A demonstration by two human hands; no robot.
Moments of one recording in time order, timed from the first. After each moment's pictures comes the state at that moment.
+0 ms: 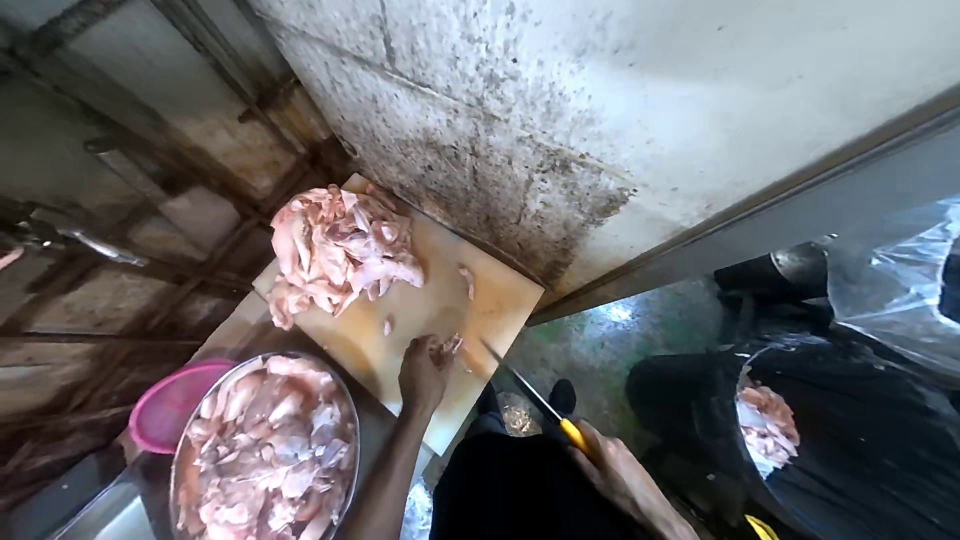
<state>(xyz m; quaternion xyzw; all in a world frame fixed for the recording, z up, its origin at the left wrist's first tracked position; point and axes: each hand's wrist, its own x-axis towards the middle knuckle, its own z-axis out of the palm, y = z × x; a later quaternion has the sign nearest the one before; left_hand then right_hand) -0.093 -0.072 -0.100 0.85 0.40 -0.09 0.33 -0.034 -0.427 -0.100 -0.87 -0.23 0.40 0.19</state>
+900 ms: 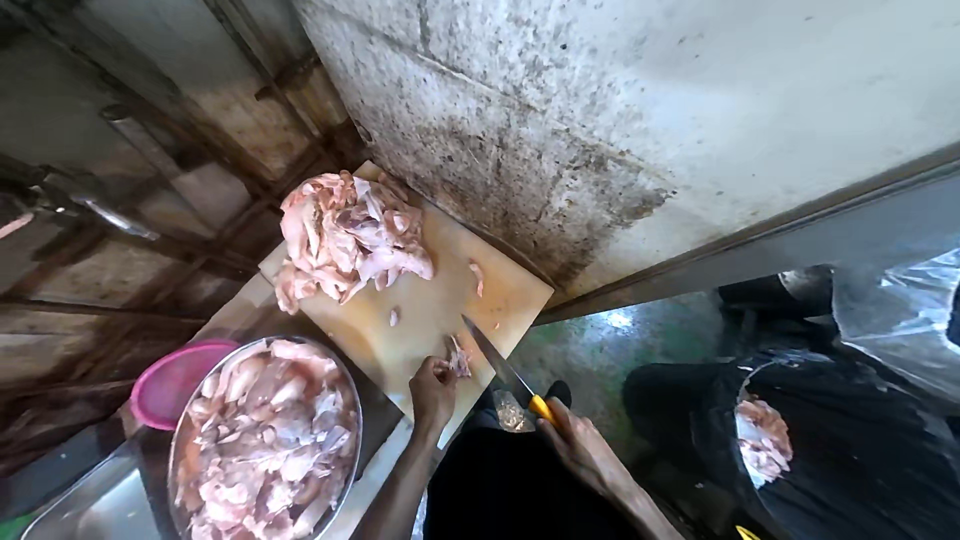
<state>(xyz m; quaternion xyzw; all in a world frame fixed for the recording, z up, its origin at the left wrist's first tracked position) -0.126 -0.106 -0.118 0.73 0.49 -0.04 0.47 -0.027 -0.366 -0.087 -0.85 -0.25 0.41 0.23</state>
